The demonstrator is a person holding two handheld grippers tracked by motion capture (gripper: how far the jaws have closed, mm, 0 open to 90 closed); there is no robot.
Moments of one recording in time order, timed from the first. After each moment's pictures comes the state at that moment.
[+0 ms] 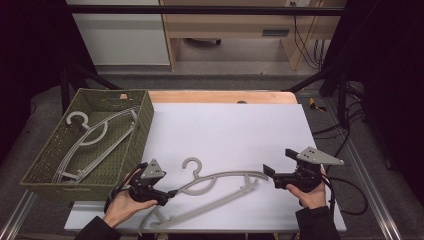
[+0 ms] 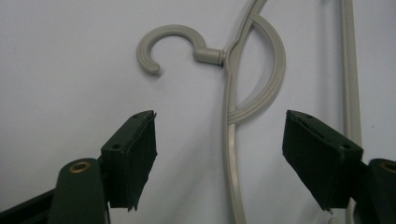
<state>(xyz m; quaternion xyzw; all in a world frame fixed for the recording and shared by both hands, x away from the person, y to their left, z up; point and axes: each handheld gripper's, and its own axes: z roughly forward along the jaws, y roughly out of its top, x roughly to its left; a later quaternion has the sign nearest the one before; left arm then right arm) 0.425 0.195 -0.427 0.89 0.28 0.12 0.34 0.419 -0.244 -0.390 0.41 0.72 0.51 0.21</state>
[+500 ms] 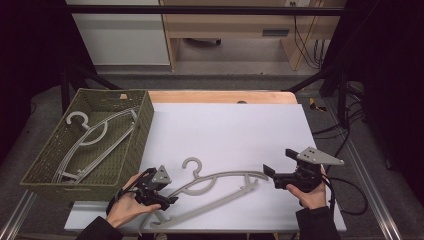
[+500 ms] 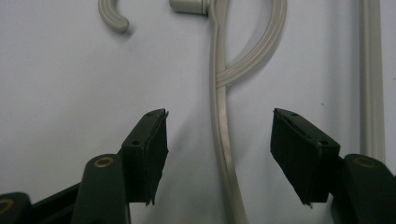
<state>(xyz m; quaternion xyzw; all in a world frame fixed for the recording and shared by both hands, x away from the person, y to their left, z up) 0.427 0.184 -0.445 0.93 0.25 0.09 0.26 0.418 -0.243 -0.389 0.41 0.72 0.52 0.21</state>
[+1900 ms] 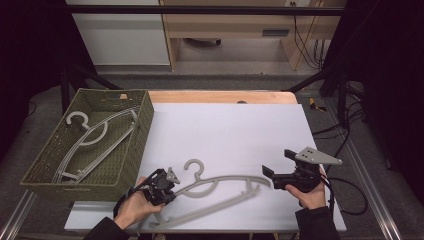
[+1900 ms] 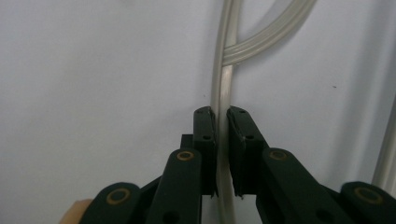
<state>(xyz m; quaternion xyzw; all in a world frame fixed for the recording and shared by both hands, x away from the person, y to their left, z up) 0.432 0.164 -0.449 0.94 0.27 0.07 0.17 0.419 -0.240 -0.390 0.41 0.73 0.51 0.21</state>
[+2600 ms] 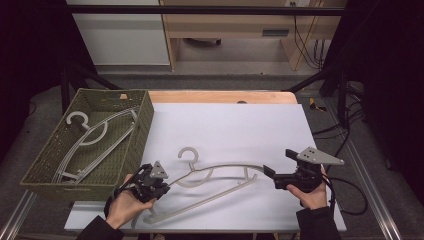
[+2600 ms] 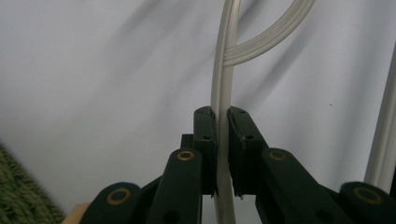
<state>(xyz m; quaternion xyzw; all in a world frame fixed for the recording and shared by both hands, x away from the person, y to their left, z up) 0.424 0.189 -0.421 0.91 0.30 0.12 0.24 0.418 -0.243 -0.389 0.41 0.72 0.51 0.21</state>
